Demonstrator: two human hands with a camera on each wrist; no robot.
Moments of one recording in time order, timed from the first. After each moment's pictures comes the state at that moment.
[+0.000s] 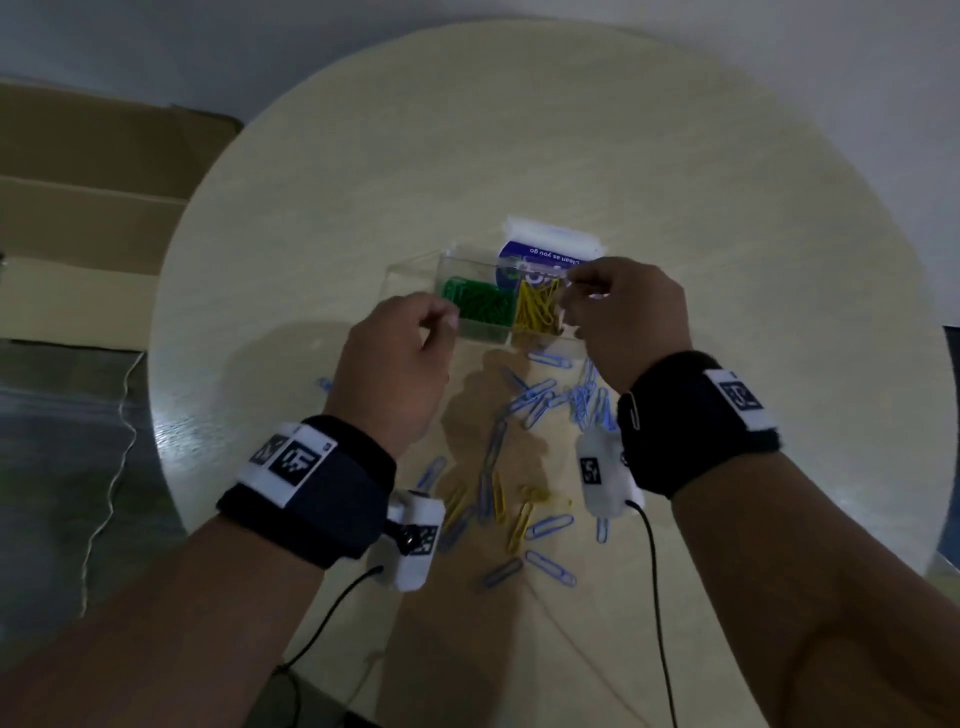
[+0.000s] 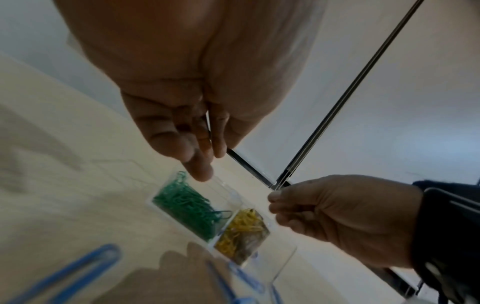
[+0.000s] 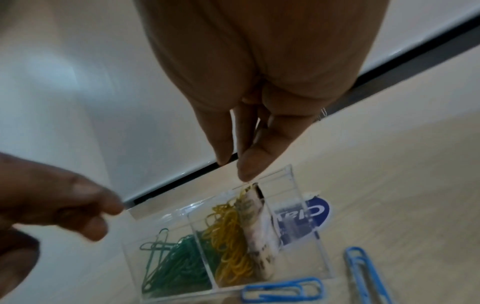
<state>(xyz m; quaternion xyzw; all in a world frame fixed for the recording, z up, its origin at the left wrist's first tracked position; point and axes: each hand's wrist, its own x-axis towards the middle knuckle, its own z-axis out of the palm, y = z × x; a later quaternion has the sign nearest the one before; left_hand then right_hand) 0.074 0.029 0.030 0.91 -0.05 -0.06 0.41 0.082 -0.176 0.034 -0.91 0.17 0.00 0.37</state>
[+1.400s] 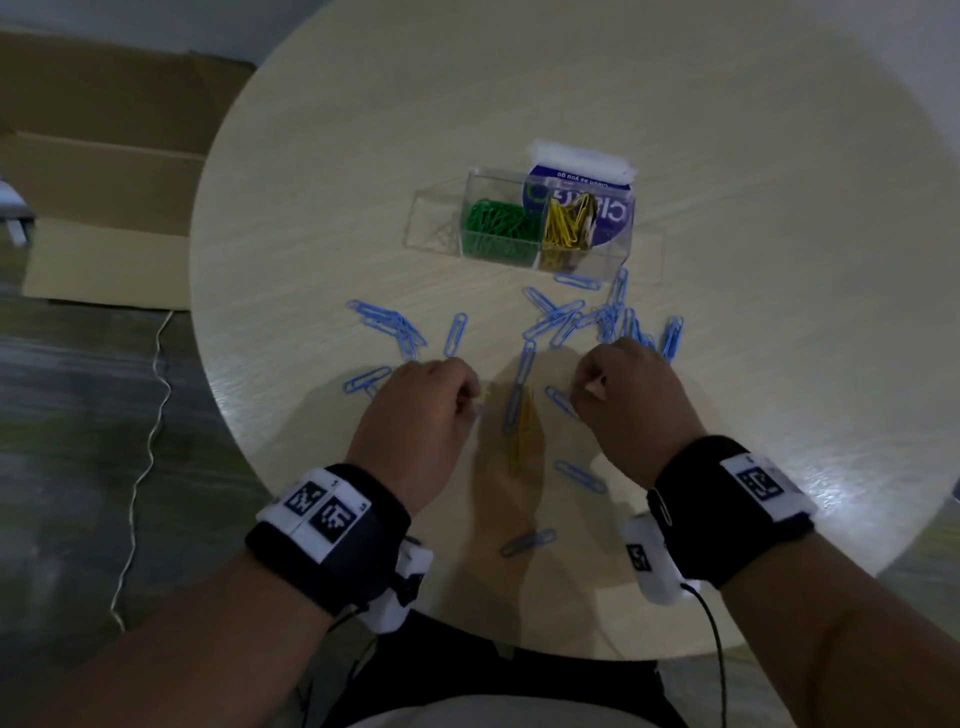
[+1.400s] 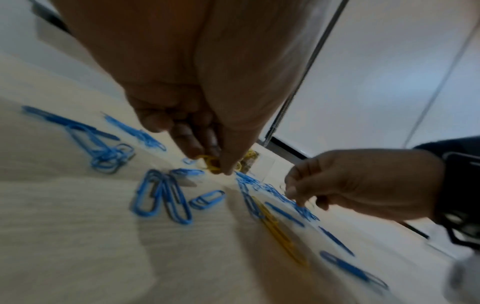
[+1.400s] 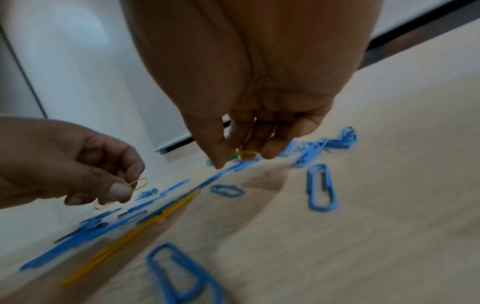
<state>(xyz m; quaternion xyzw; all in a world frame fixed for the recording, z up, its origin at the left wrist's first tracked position) -0.025 0.072 -0.013 0.94 -0.19 -0.12 0.26 -0.042 -0.152 -0.014 -0.96 0.06 0.10 0.25</state>
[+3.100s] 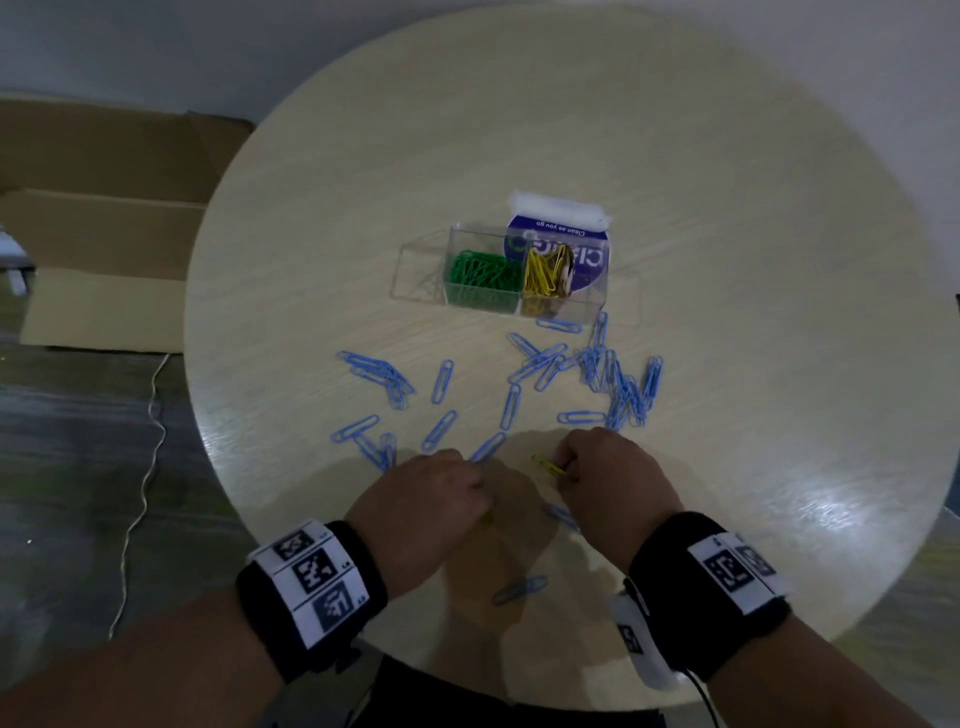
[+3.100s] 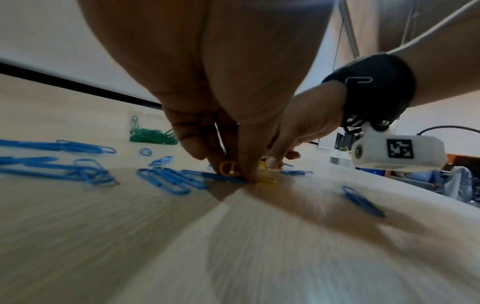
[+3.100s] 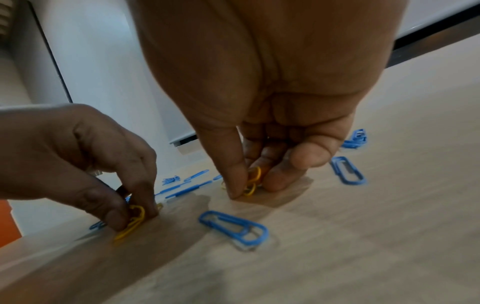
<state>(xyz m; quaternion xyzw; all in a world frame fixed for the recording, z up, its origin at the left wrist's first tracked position) -0.035 0.071 -0.013 0.86 -0.47 -0.17 0.06 -0.065 -0.143 -0.010 -0.95 0.10 0.22 0.22</state>
